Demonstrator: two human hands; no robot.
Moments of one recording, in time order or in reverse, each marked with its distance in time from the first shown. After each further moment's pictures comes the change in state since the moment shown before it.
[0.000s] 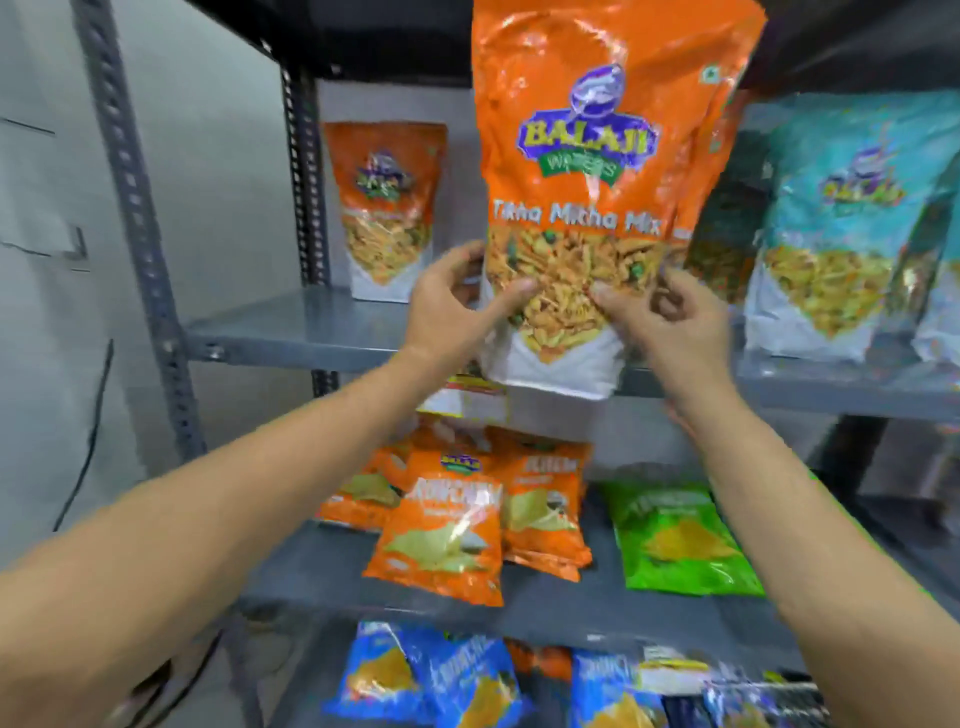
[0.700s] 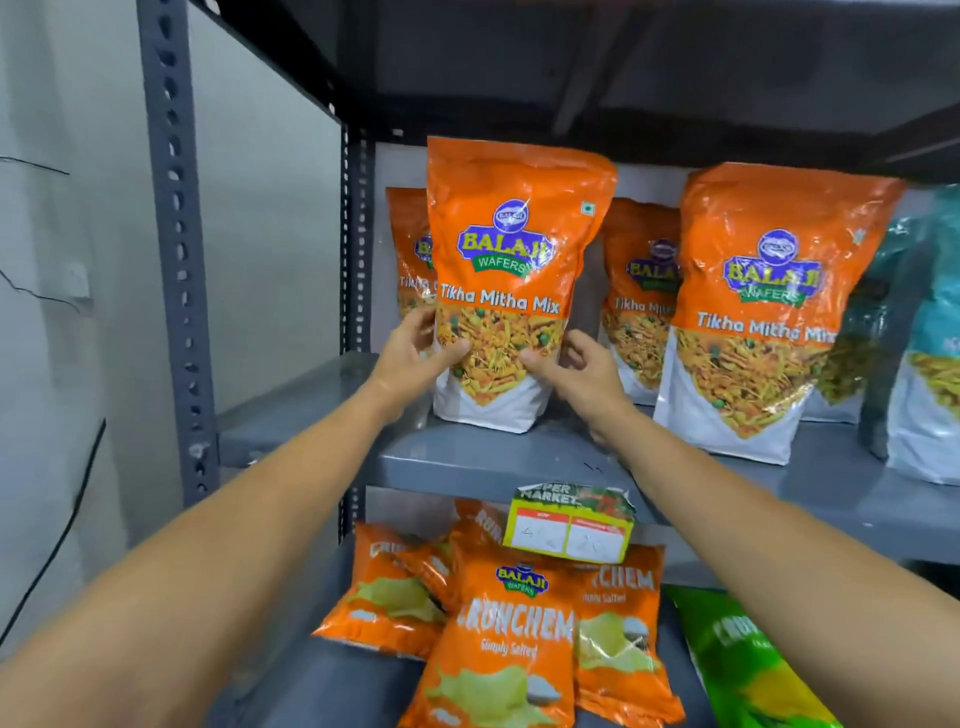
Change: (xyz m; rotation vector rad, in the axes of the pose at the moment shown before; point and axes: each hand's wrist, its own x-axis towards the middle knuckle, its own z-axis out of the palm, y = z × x) left_hand 0.125 -0.124 -0.126 0.014 -0.059 -0.160; right_hand 0.104 0.104 0.164 -0.104 -0.255 0.210
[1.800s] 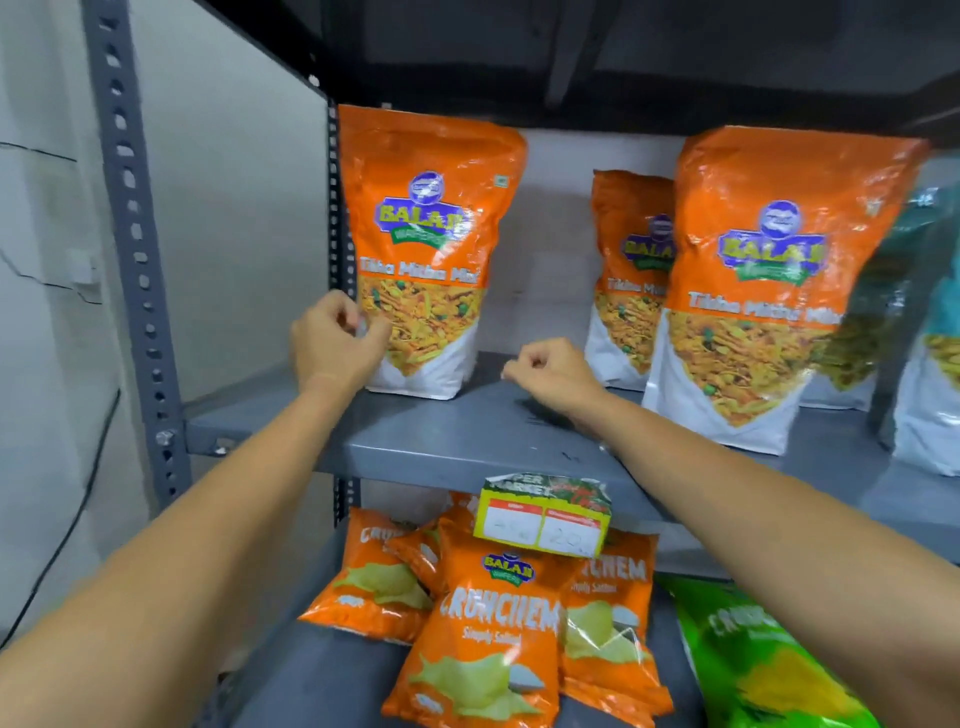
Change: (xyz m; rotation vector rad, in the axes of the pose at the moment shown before) left_hand -0.010 0.002 -0.014 0.489 0.577 0.031; right_hand 0.013 0.015 -0.006 -0.454 -0.198 -0.081
